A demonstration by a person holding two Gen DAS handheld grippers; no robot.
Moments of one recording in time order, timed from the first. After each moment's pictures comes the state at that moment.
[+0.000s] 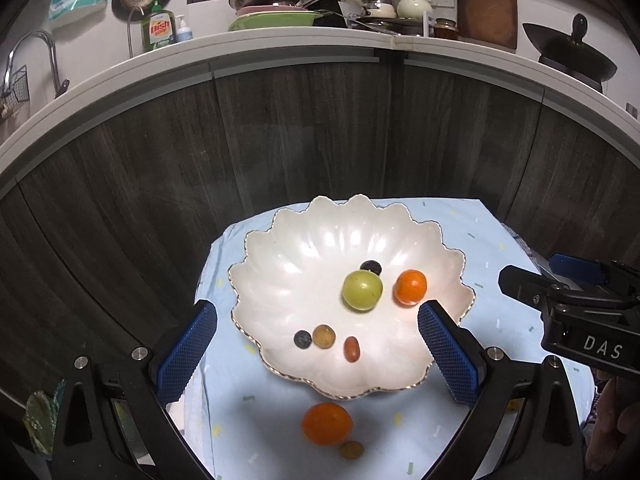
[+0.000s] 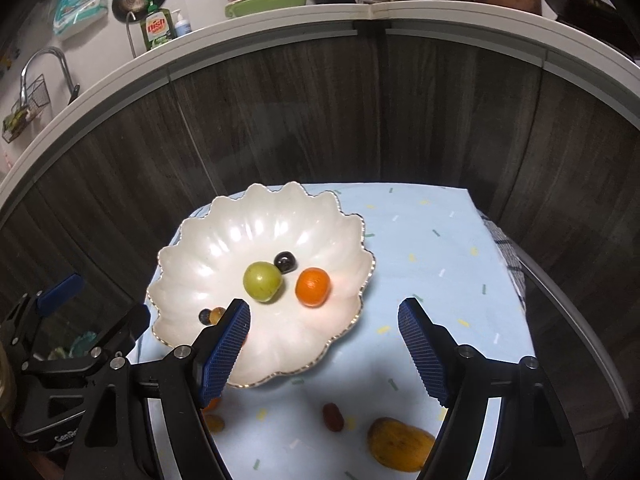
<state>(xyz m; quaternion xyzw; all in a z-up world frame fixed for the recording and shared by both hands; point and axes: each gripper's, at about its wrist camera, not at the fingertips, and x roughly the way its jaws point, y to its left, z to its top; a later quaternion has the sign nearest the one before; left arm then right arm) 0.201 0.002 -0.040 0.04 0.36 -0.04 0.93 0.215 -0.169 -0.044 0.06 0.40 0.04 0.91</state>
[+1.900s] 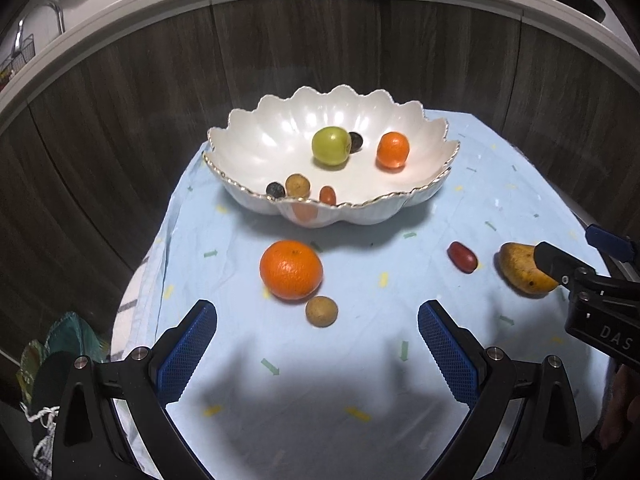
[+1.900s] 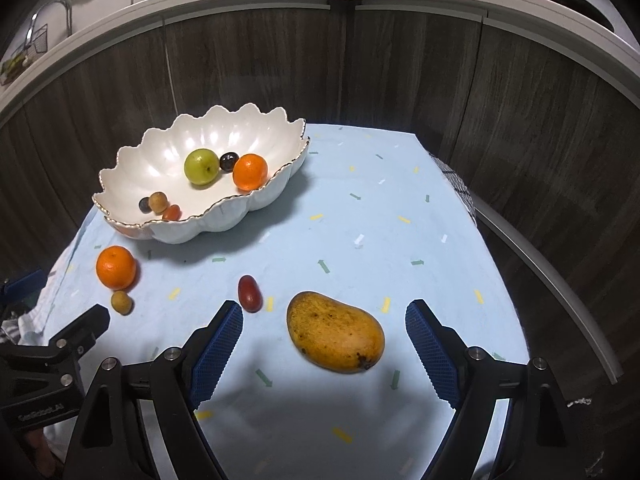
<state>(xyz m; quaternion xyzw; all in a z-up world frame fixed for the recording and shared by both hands) 0.113 -0.018 -0.145 0.05 0.41 -0.03 0.91 0.118 -0.189 -0.133 -0.01 0.39 -0.01 0.92</state>
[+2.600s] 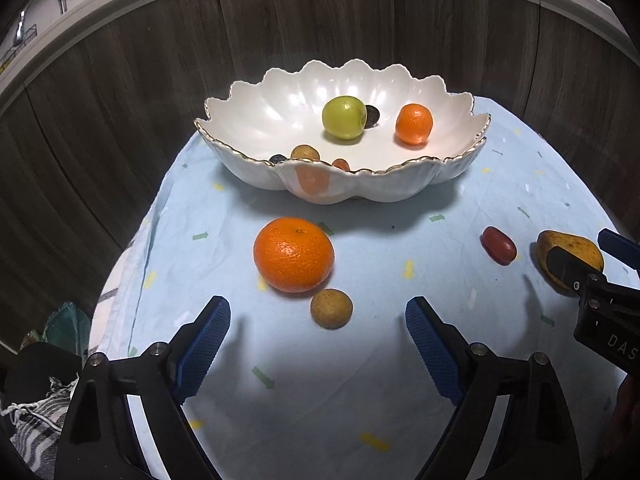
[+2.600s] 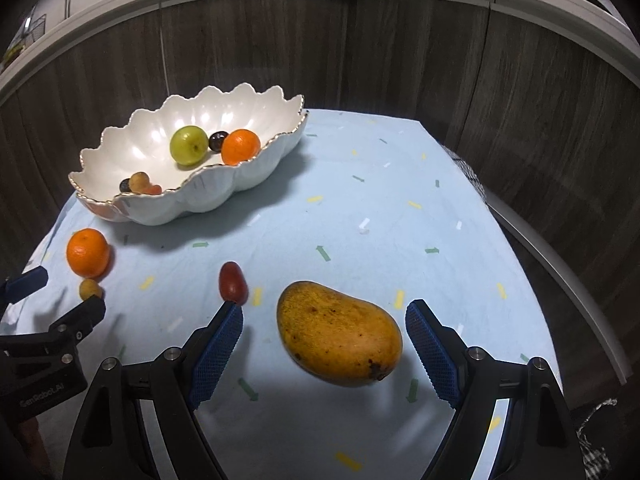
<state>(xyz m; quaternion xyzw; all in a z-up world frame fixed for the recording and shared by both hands) 0.131 -0.019 -0.182 0.05 0.42 -0.01 0.90 0.135 -0.189 -0.170 -0.02 0.40 -0.02 0.92</state>
